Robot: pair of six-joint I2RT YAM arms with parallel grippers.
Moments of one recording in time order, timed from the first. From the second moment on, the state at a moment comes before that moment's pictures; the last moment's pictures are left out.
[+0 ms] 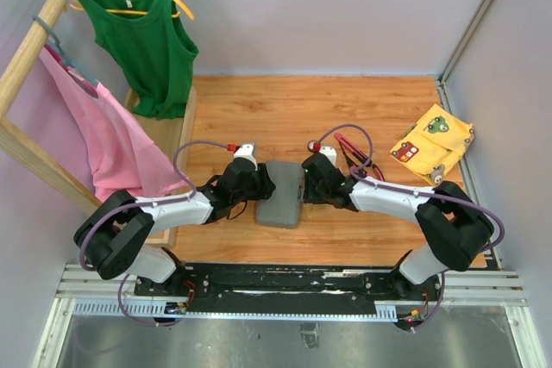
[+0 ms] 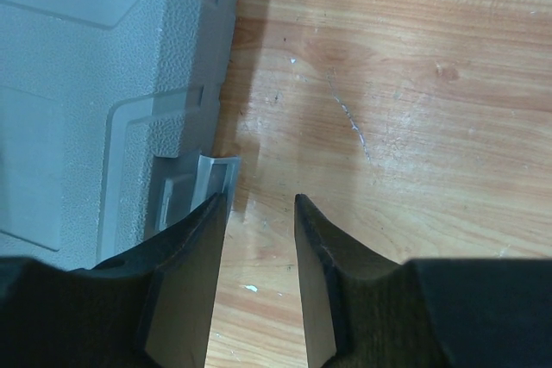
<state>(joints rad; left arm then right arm) -0.74 1.42 0.55 0.25 -0.19 -0.62 0.80 1.53 0.78 -0.20 0.25 0.64</state>
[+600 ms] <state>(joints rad) -0.74 1.44 0.60 0.18 -0.20 -0.63 0.79 1.13 0.59 -0.21 0.26 0.62</state>
